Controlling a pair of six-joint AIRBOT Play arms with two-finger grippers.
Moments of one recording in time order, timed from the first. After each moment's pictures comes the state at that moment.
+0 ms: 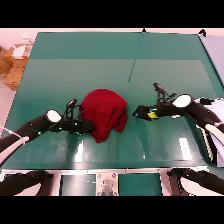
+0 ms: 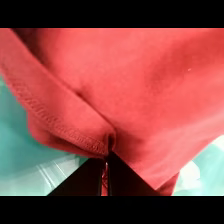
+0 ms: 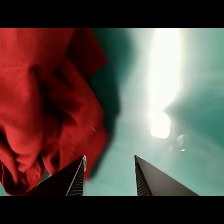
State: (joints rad) left arm -0.36 -1.23 0.56 0.72 -0.72 -1.42; right arm 0.20 -1.24 0.73 -0.83 0.85 1.42
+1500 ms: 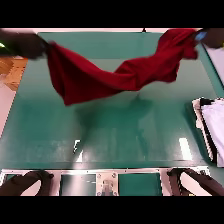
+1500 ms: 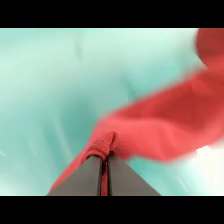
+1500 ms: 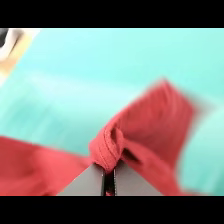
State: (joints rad) left arm -0.15 -0.98 1.66 1.23 -1.24 -1.44; right arm -0.21 -0.99 1.59 -0.86 1.18 1.27
